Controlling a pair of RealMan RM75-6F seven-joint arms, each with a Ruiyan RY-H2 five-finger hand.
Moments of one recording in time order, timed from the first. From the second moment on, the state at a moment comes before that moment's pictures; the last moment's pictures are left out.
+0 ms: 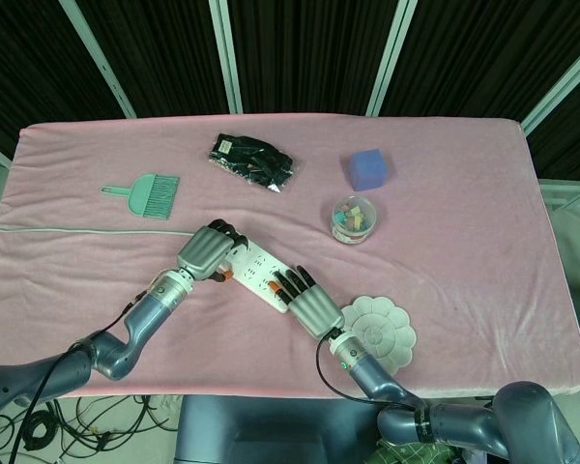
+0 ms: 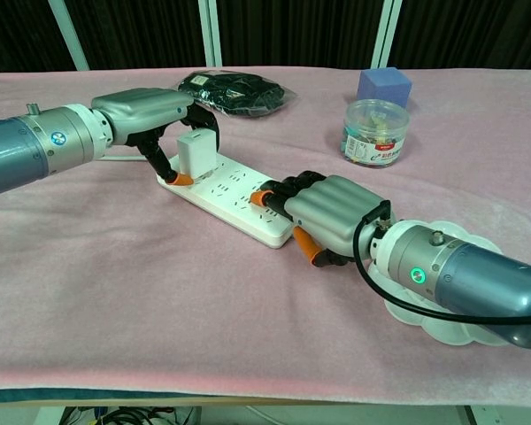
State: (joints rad) left arm -0.89 -1.68 -0.14 -1.11 1.35 0.86 0.03; right arm 0.77 -1.85 0.09 -1.30 -1.16 0.87 -0.66
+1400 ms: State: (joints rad) left arm -0.52 -1.36 0.05 -1.35 1.48 1.18 -0.44; right arm 0.61 -1.41 0.20 -1.64 -1.17 1.14 -0.57
